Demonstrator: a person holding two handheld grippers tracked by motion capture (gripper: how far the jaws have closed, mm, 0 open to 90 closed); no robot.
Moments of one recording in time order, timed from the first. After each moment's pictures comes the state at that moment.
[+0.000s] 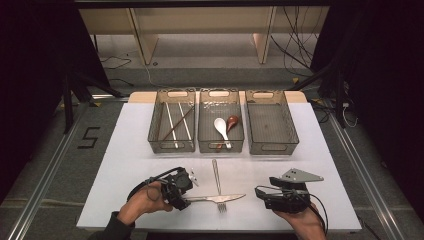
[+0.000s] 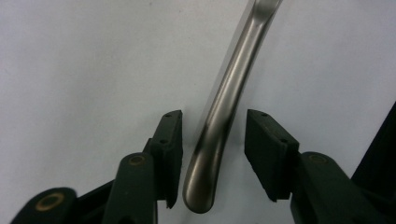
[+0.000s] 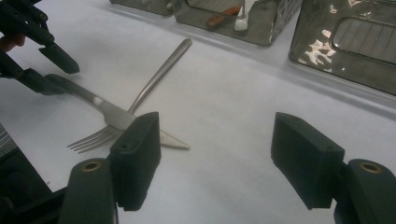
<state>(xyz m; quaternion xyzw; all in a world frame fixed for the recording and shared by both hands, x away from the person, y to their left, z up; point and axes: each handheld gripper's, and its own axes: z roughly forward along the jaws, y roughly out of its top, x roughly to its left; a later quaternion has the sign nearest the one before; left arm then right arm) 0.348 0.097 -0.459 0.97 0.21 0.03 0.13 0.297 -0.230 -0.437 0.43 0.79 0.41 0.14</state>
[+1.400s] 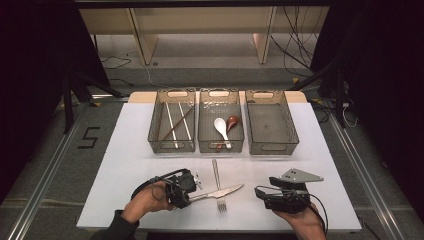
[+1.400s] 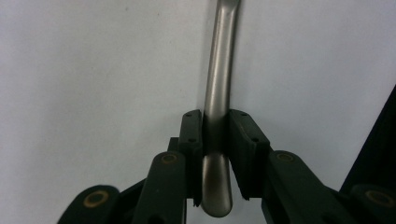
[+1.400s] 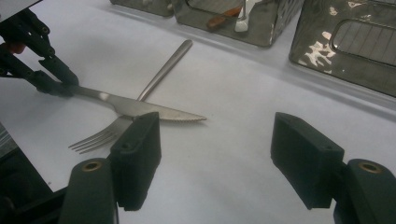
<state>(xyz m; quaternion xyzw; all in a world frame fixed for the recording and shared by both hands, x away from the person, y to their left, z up) 0.350 0.088 -0.459 0.98 0.18 0.03 0.10 0.297 -0.229 -0.436 0.43 0.79 0.41 0.14</state>
